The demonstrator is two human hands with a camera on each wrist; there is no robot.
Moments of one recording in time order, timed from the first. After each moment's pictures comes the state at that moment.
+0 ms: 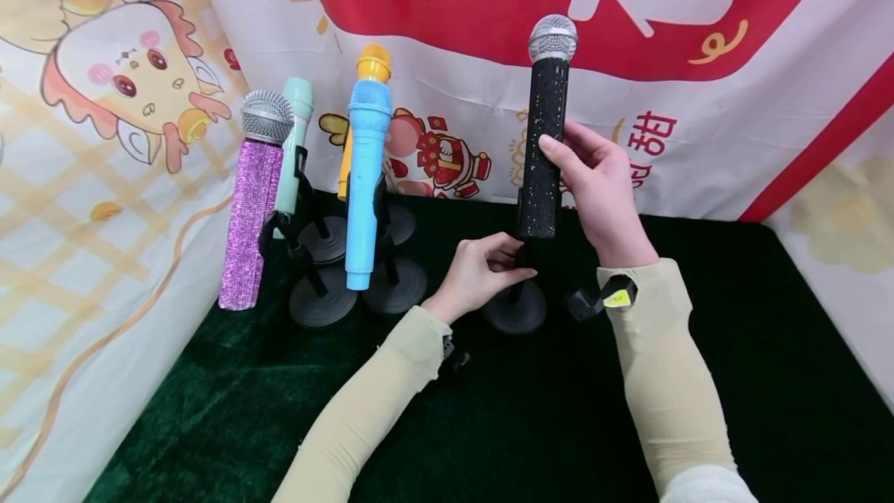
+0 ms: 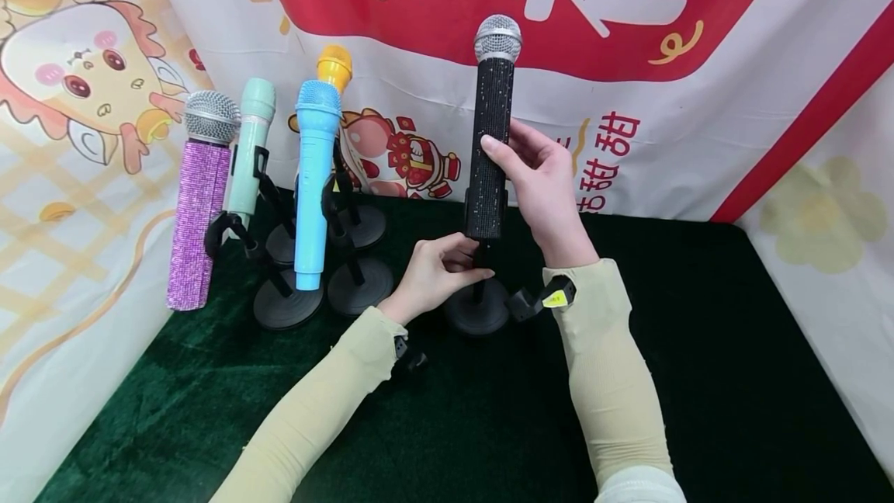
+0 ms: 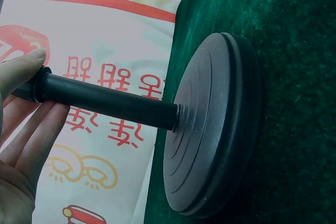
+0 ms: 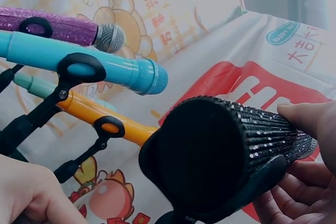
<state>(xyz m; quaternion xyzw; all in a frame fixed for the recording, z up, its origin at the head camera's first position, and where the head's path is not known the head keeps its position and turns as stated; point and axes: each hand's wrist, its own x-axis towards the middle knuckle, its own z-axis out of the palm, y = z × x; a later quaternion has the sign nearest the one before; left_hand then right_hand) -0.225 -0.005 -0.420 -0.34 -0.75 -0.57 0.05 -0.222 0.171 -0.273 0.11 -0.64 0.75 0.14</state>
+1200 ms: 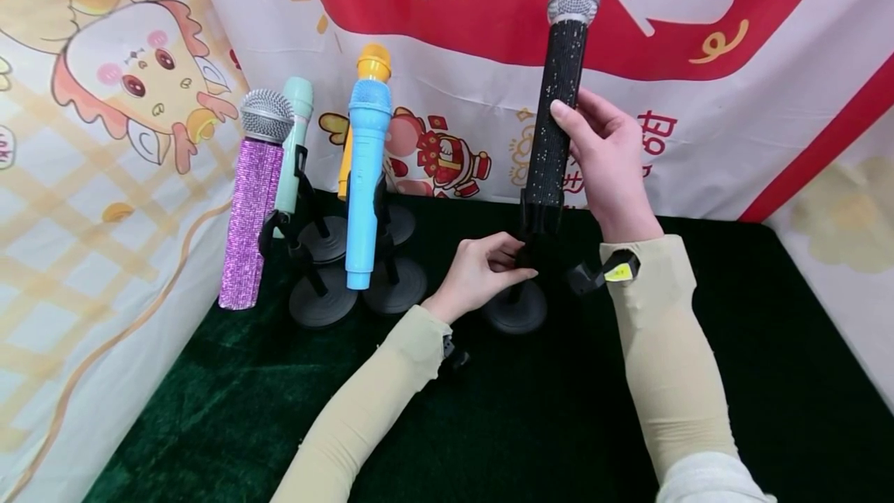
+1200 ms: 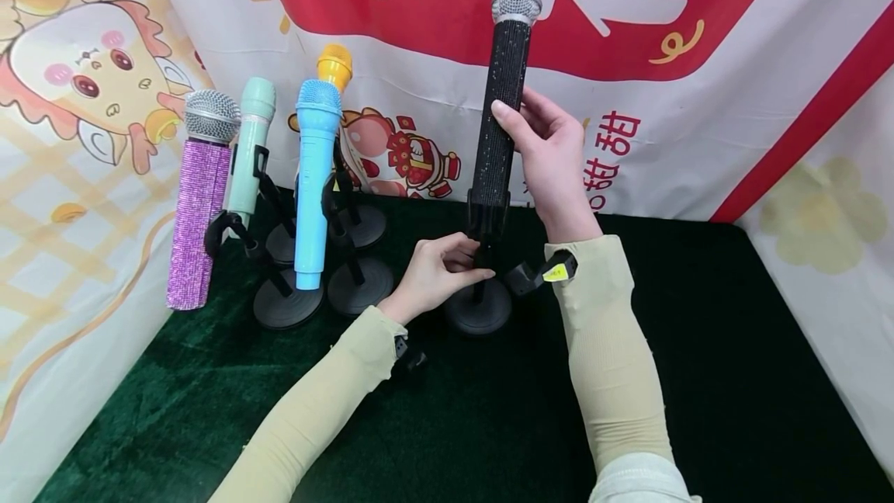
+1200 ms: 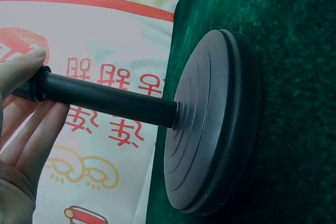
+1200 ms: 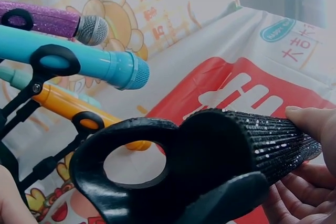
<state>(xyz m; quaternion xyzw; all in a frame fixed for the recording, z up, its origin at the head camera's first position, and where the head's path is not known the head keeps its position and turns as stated) -0.226 -0.005 -0.422 -0.33 -0.75 -0.57 0.05 -0.236 0.172 -0.251 0.10 -0.60 0.78 0.16</state>
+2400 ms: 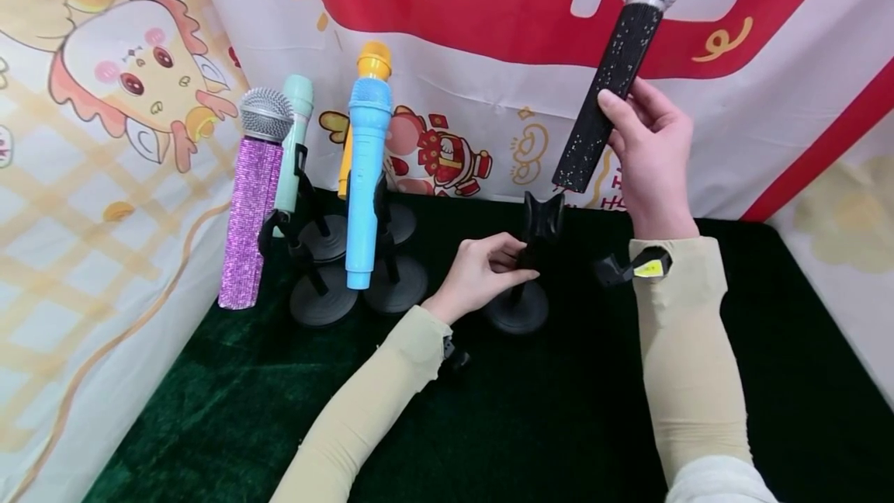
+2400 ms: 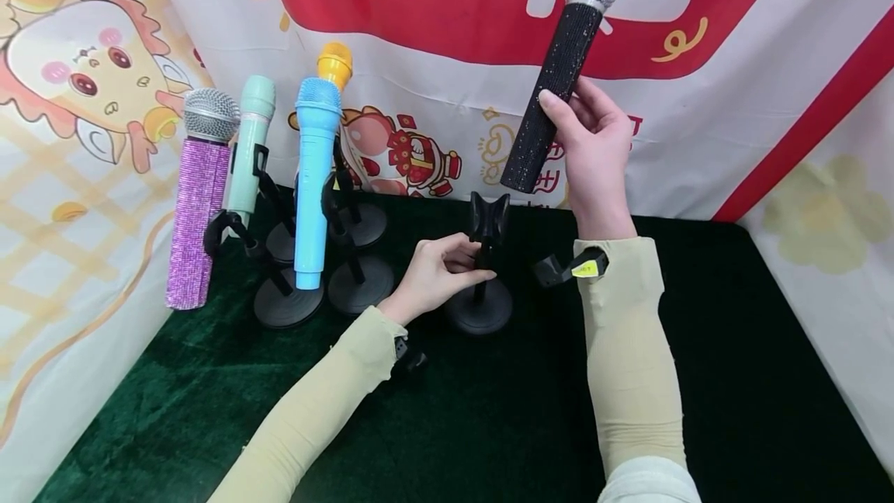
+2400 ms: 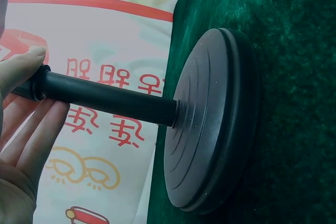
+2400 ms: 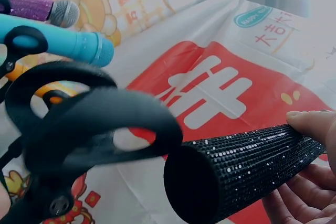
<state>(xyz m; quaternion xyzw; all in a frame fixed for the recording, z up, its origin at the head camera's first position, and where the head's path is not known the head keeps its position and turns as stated) -0.225 -0.005 -0.424 -0.34 -0.74 -0.58 0.05 -0.238 0.204 -0.244 0.06 -0.49 0.85 0.19</state>
